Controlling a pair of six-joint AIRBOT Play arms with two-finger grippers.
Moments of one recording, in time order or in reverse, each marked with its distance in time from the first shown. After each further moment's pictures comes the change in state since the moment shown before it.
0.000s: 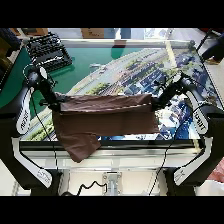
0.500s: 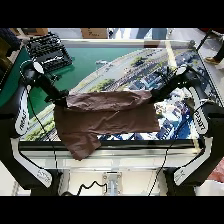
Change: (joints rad) left arm 0.011 0.011 0.043 -0.242 -0.021 0.081; right arm 0.004 0.000 0.112 0.099 0.035 -0.026
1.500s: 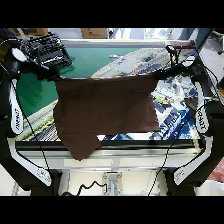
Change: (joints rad) left arm 0.088 -0.001 0.240 -0.117 0.352 0.126; right arm -0.041 -0.014 0.196 0.003 -0.449 -0.144
